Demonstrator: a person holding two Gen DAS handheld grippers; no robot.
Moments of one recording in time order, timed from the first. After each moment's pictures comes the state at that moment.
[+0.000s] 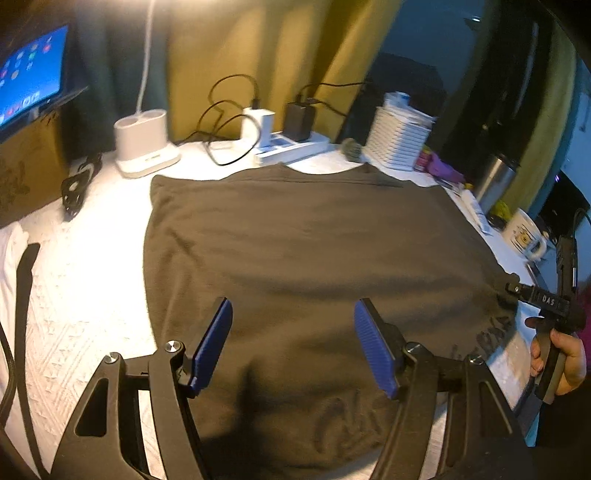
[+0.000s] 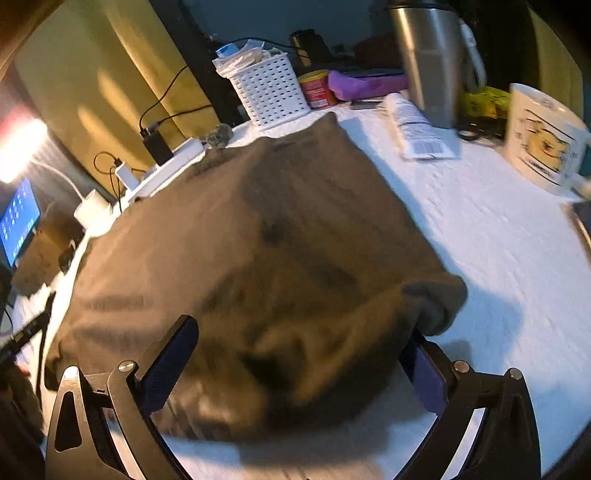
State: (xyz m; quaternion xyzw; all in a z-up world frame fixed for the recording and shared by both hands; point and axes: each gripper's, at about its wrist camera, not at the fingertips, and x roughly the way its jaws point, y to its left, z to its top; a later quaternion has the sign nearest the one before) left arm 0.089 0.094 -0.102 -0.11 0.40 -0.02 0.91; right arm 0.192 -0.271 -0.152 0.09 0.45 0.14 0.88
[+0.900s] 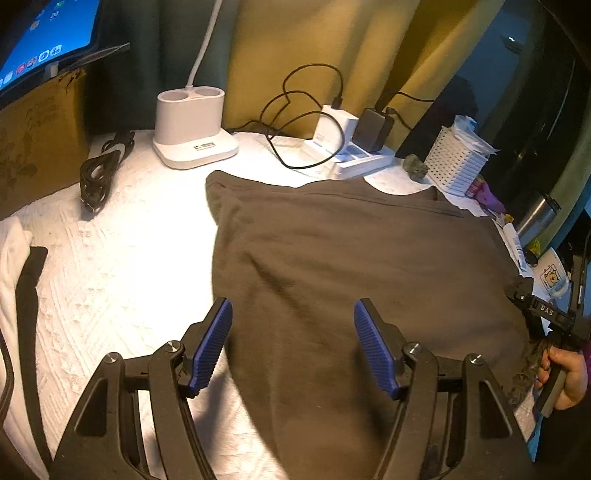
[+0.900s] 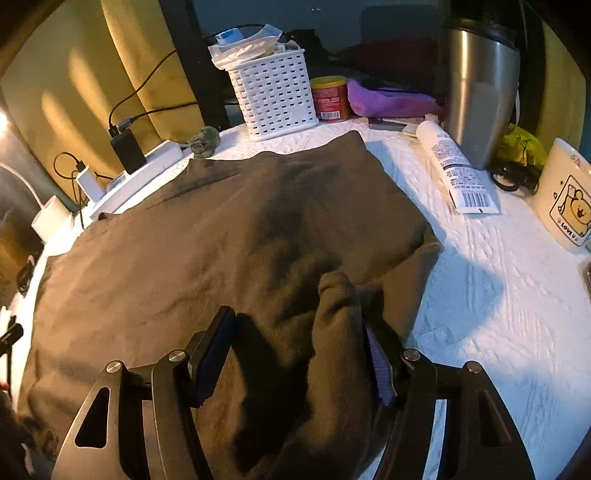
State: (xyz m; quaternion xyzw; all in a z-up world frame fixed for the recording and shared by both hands) left arm 0.132 0.176 -0.122 -0.15 0.41 0.01 0.90; right arm 0.248 -0.209 -0.157 0.03 0.44 0.07 0.90
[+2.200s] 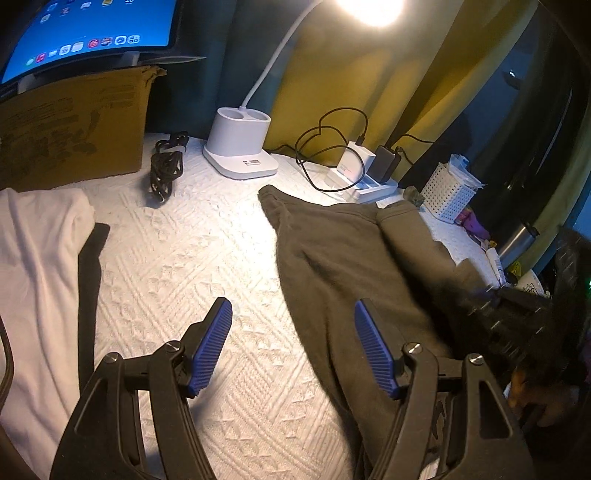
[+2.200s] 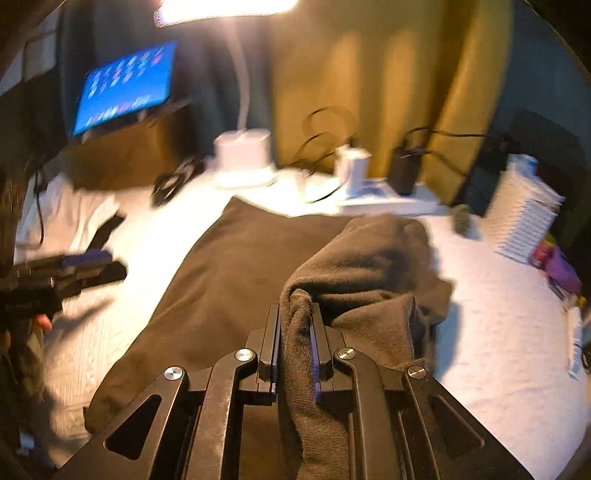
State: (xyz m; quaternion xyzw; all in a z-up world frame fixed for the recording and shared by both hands) left arm 0.070 0.228 -0.105 -0.19 0.37 0.00 0.91; right arm 0.160 0.044 -0.114 -0.17 0.36 0.31 0.86
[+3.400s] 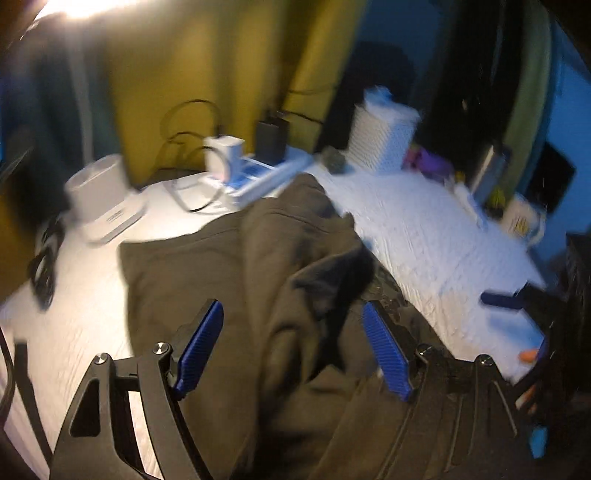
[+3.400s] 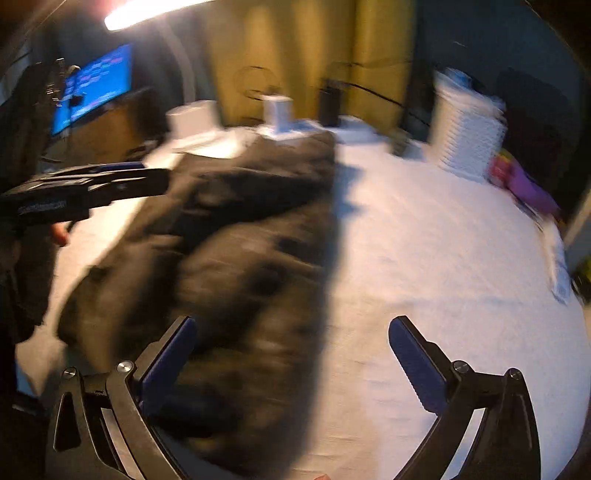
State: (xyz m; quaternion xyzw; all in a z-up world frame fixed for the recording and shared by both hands) left arm 0.166 0.080 -0.084 -0.02 0.41 -0.09 0.91; right arm 0.167 -0.086 -0.135 -0.12 0.42 0.26 0.86
